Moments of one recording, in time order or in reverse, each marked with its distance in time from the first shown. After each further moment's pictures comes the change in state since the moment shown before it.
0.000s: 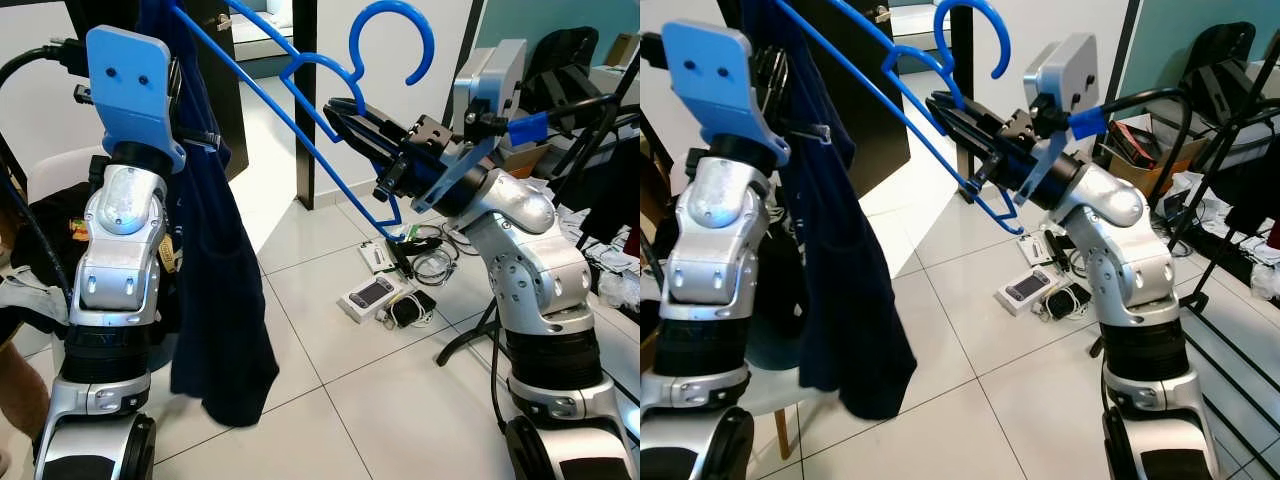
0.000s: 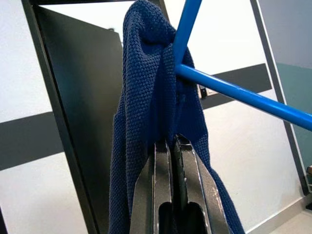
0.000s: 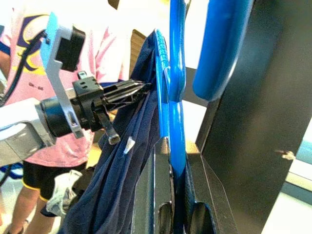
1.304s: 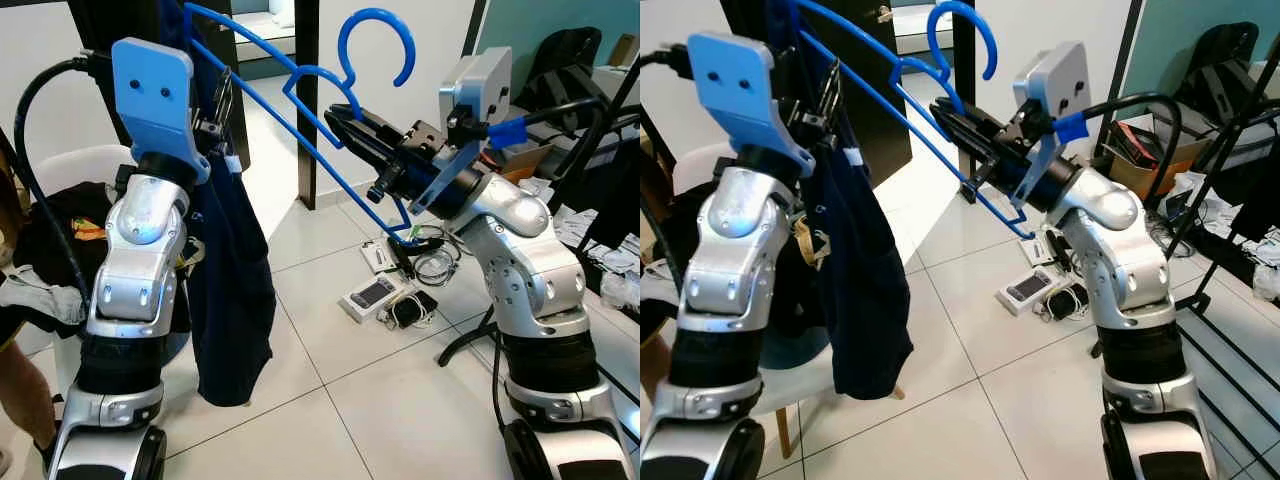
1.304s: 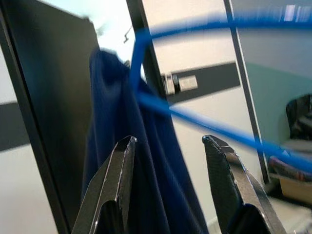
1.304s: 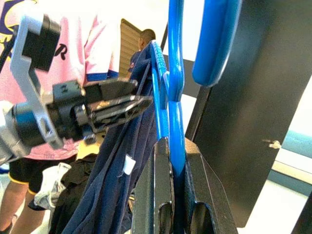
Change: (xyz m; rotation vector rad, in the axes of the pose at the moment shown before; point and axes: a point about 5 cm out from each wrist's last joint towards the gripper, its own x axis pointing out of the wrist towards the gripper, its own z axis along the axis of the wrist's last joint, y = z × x) left arm -0.014 -0.020 -0.008 -0.052 0.054 -0.070; right arm 0.000 -0.001 -0.005 -0.012 0.033 -0.044
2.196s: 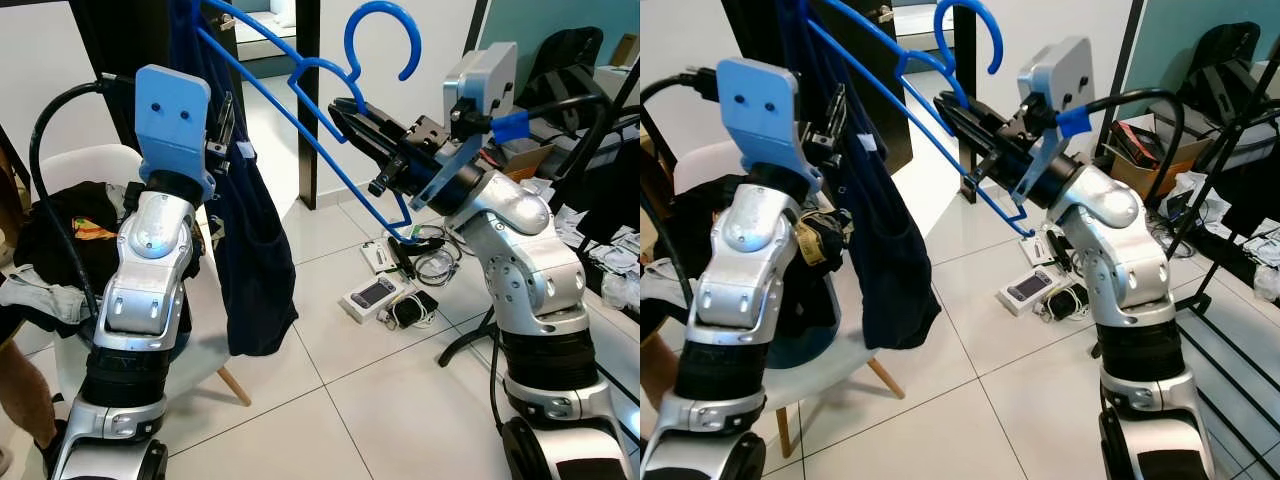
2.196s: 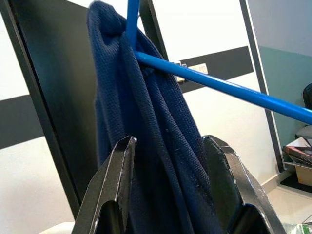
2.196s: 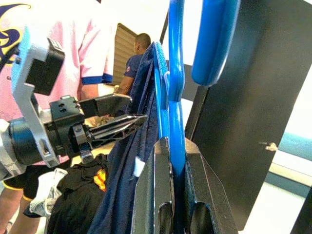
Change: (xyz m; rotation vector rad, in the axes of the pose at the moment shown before) left arm -0.001 -0.006 -0.005 0.059 0.026 0.033; right arm 0.002 0.000 0.004 -0.004 -0.020 -0.011
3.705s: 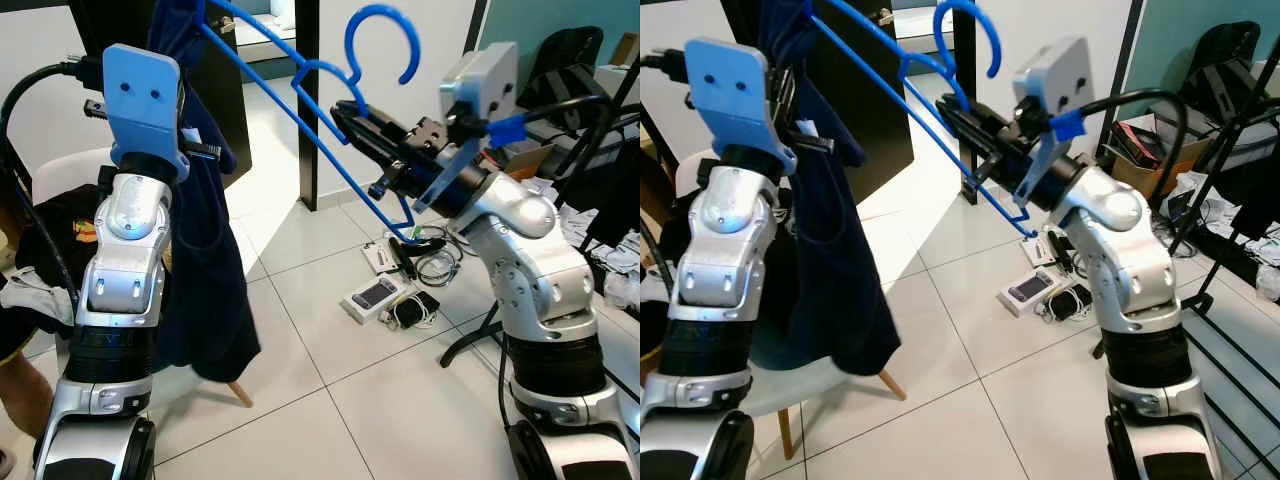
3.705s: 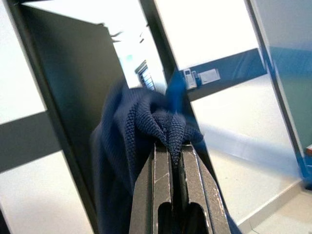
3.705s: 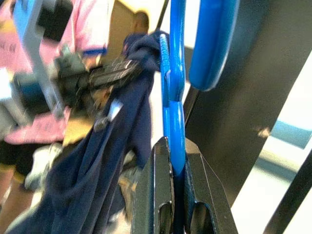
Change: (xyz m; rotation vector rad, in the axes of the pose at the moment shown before) left arm 0.013 0.016 0.001 0.070 -0.046 0.000; right arm -0.003 0.012 -0.016 -0.040 0.138 0.022
